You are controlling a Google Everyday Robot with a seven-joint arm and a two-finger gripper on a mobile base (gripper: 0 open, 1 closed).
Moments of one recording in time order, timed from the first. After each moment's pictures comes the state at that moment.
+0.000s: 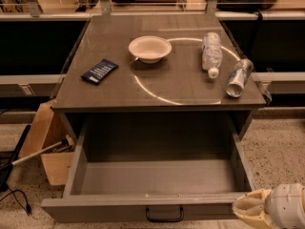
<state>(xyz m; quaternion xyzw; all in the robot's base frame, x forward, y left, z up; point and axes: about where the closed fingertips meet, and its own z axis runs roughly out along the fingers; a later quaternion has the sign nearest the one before) 0.300 -0.222 0.692 -0.48 0.81 0.20 0.27</state>
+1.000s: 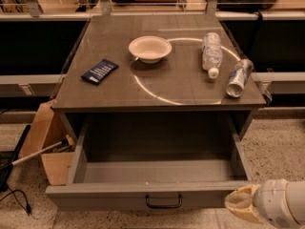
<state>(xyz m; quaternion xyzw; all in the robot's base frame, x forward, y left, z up) 0.322 -0.217 0.663 -0.47 0.81 0.20 0.28</state>
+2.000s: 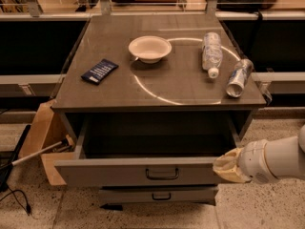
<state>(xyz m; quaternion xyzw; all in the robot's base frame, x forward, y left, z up) 0.409 -0.196 0.698 -0.50 0.80 0.16 0.29</state>
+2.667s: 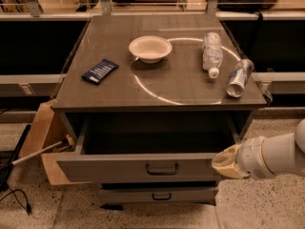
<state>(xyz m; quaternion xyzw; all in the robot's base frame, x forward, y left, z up) 0.420 -0.199 0.696 -0.50 0.80 0.15 0.29</state>
